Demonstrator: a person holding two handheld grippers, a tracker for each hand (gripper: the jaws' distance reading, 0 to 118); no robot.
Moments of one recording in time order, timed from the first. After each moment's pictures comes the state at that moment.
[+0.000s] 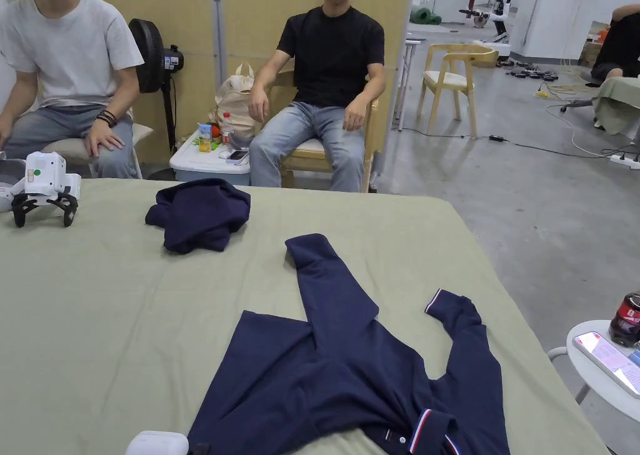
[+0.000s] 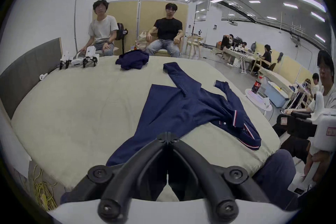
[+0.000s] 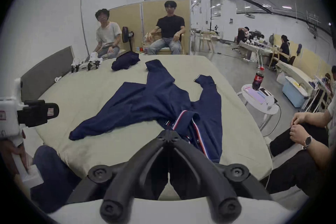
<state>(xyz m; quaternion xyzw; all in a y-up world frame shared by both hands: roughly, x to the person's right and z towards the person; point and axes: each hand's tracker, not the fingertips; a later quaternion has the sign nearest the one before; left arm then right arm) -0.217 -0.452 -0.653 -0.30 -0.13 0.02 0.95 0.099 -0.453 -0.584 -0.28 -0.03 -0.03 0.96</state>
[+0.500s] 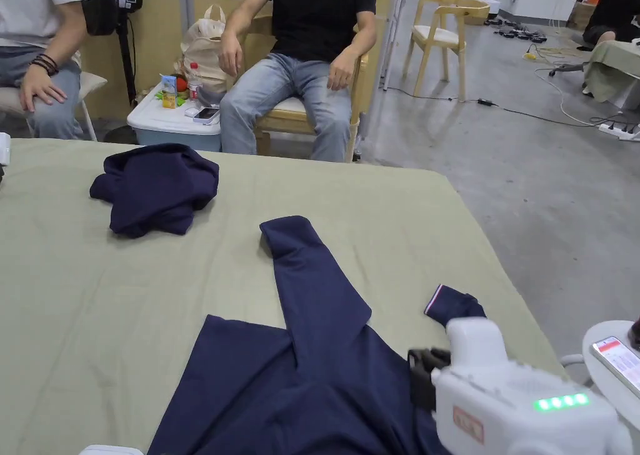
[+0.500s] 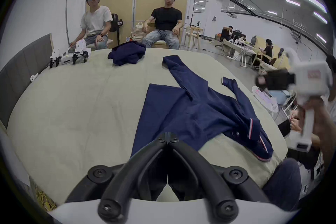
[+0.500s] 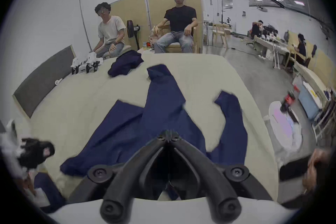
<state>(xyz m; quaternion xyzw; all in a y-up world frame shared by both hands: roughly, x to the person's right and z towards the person) -0.209 -0.475 -0.779 -0.33 -0.14 0.02 0.93 0.129 -0.442 -0.856 -0.32 0.03 -0.01 0.95</state>
